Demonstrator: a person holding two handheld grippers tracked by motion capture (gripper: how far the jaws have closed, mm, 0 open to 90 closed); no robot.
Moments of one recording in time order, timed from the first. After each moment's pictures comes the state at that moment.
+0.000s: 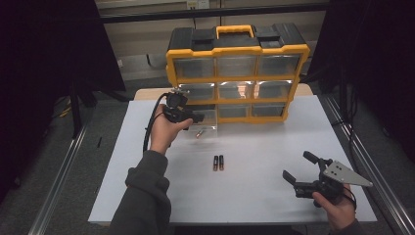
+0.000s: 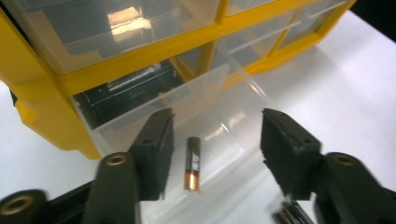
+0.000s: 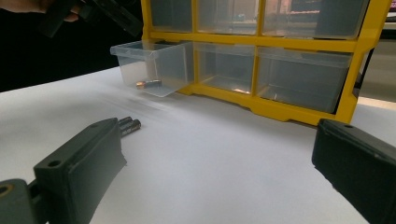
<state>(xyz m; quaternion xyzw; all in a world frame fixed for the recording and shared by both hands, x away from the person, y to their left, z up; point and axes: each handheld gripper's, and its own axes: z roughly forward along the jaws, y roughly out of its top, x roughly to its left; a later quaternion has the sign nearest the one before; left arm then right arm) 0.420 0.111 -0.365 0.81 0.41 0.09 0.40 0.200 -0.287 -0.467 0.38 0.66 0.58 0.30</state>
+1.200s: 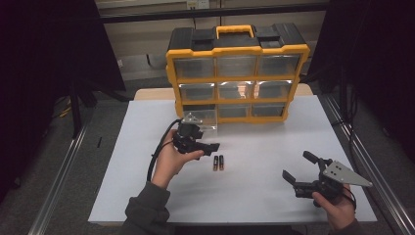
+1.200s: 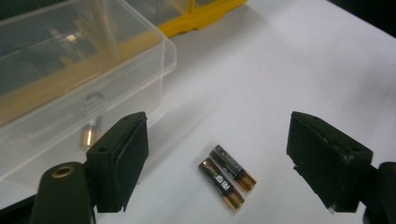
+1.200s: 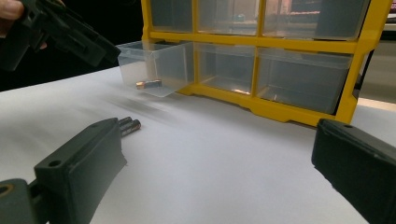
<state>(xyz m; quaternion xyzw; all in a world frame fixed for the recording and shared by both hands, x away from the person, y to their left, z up) 0.352 0.090 -0.404 0.85 0.33 0.06 0.41 0.200 -0.286 -0.466 0.38 0.66 0.58 0.30</state>
